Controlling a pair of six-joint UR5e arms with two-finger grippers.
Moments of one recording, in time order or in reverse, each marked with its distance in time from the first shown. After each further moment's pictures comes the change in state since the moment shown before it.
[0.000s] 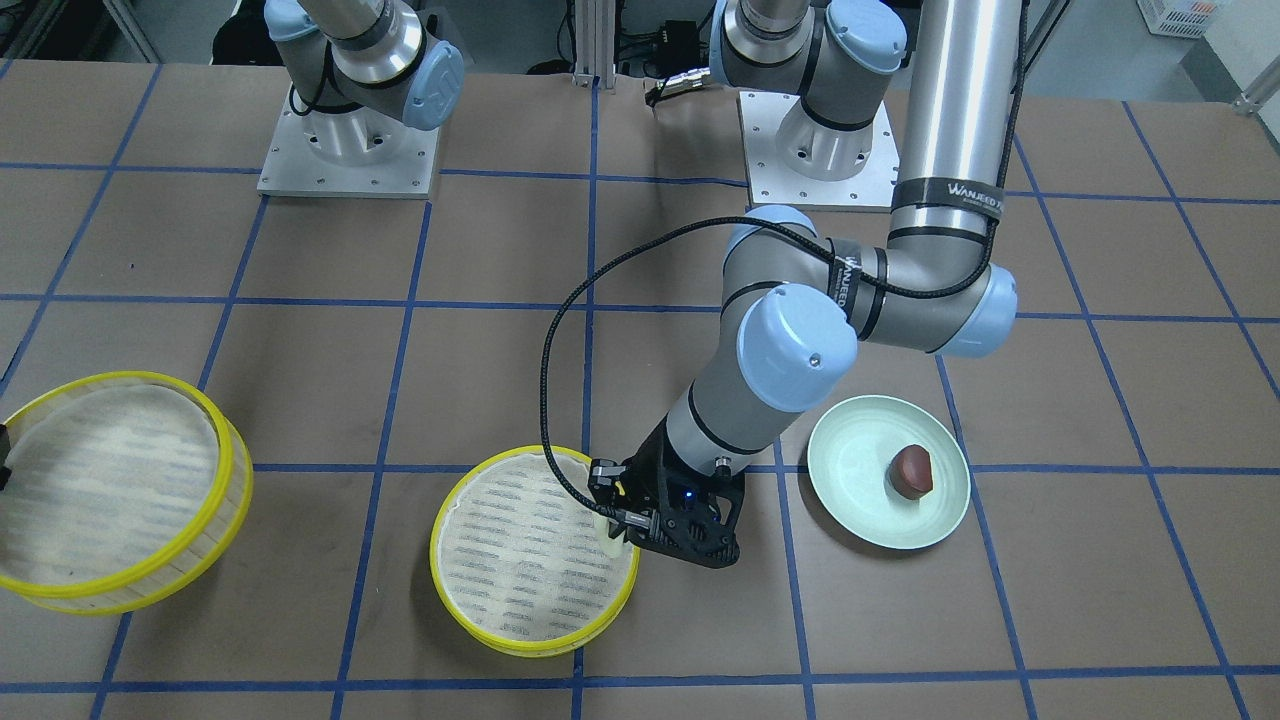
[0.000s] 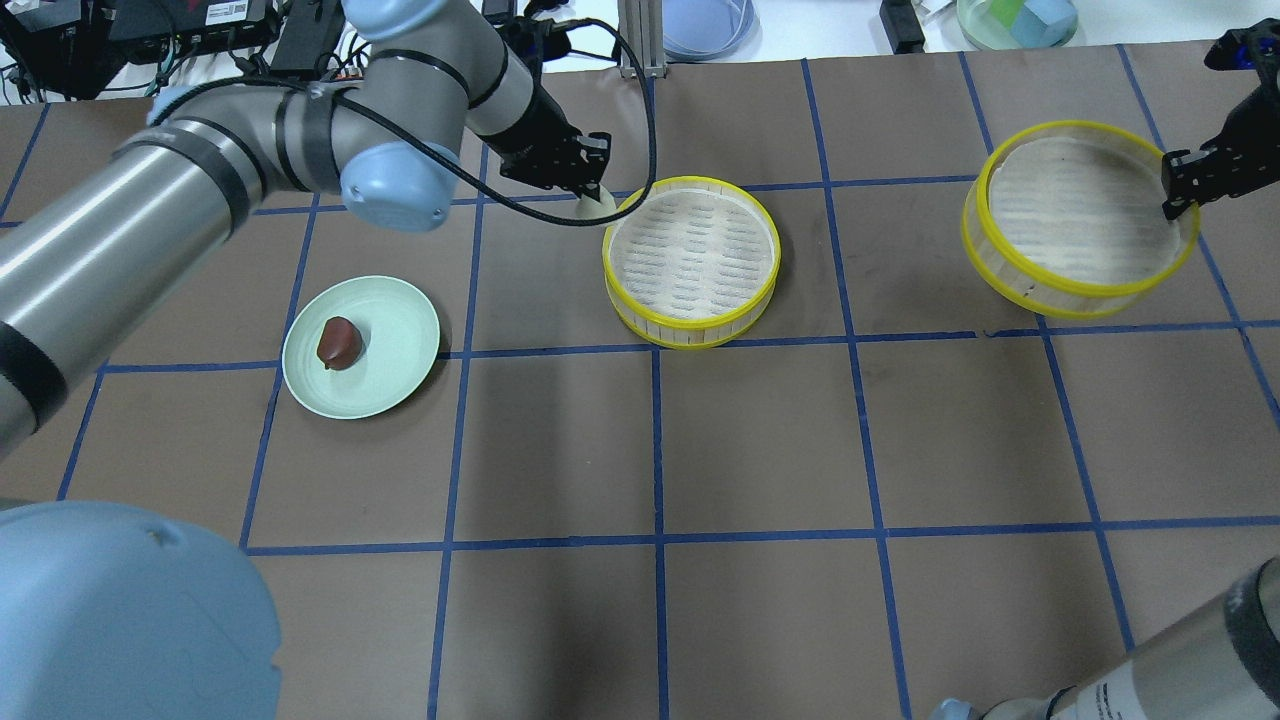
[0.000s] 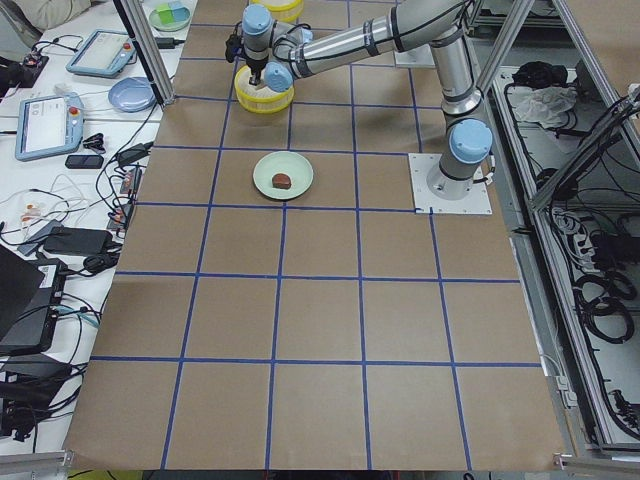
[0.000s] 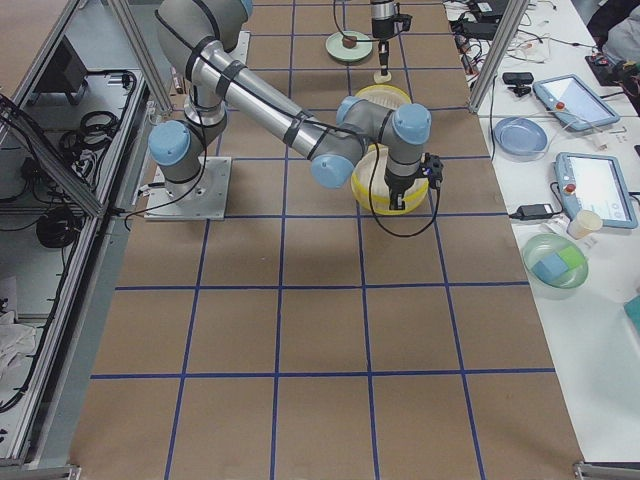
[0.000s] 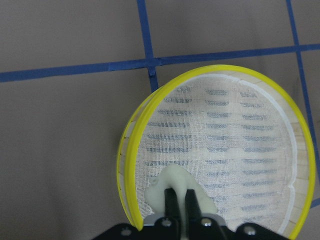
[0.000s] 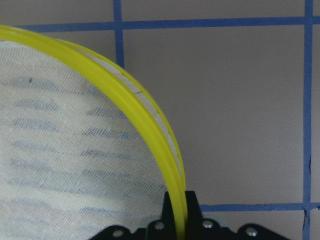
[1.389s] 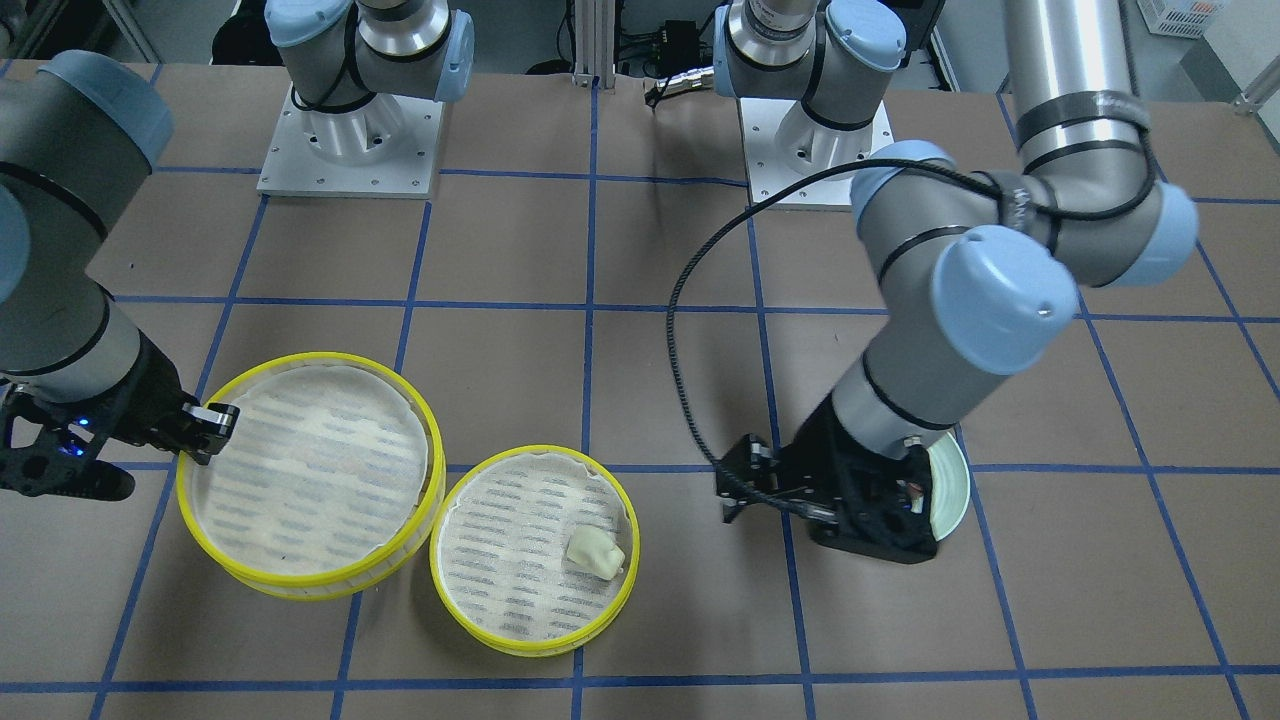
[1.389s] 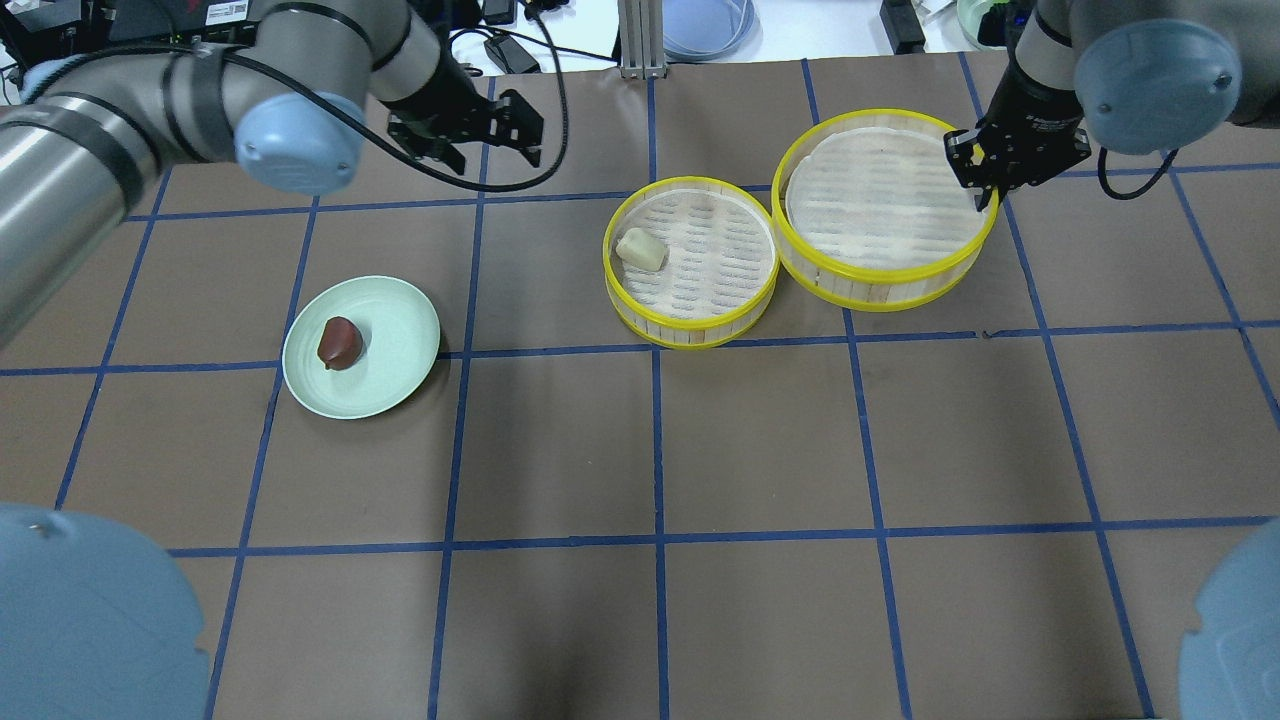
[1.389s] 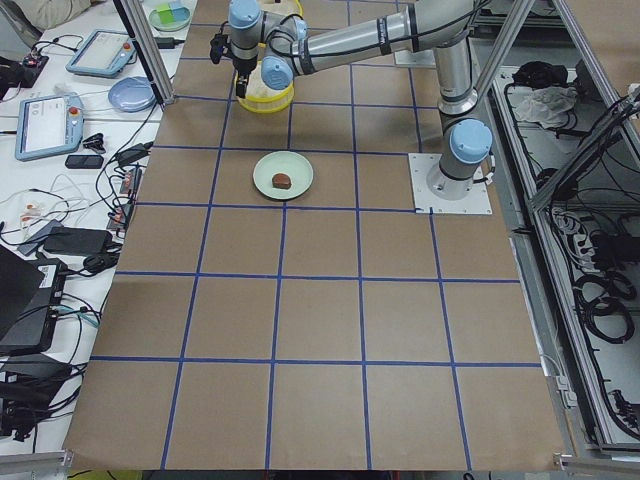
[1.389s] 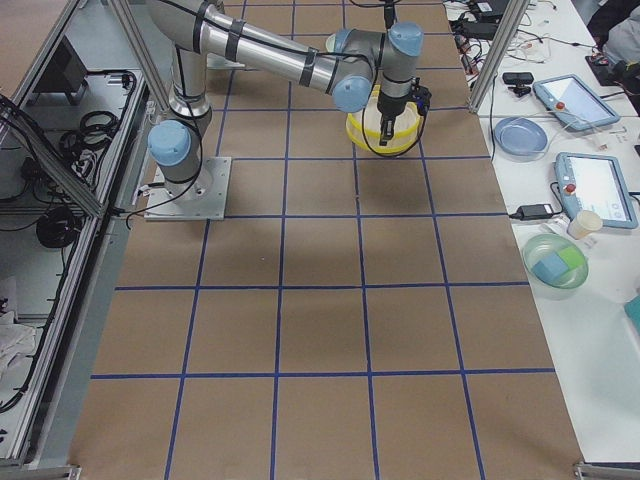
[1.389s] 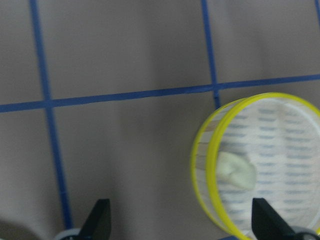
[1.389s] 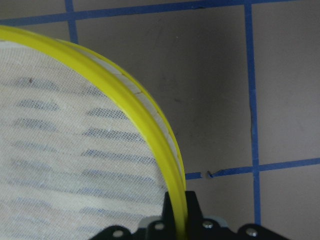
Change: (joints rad) left arm 0.210 0.149 0.077 -0.300 0.122 0.203; right arm 0.338 -0.059 0.009 0.110 -0.093 0.420
